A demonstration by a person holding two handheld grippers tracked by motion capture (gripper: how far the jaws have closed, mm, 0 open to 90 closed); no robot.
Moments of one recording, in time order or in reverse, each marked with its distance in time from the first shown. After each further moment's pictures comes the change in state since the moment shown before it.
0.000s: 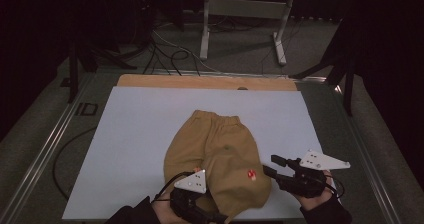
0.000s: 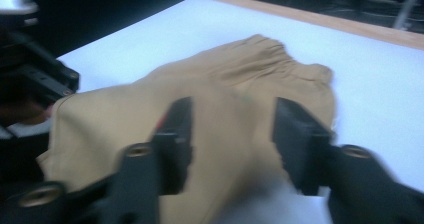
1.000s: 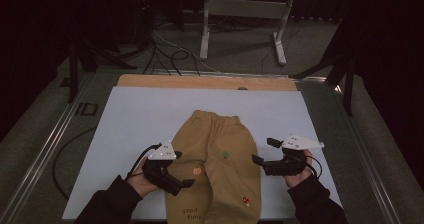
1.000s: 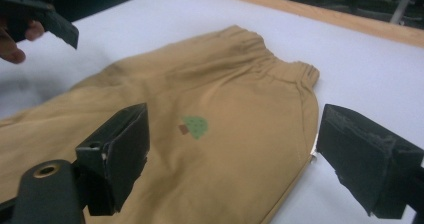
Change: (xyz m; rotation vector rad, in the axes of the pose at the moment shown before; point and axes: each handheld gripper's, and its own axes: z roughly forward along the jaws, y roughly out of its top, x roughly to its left) left arm 0.081 -0.021 -0.057 0.009 0.376 -0.051; right arm -0.043 -0.007 0.065 0.026 -0.020 -0.039
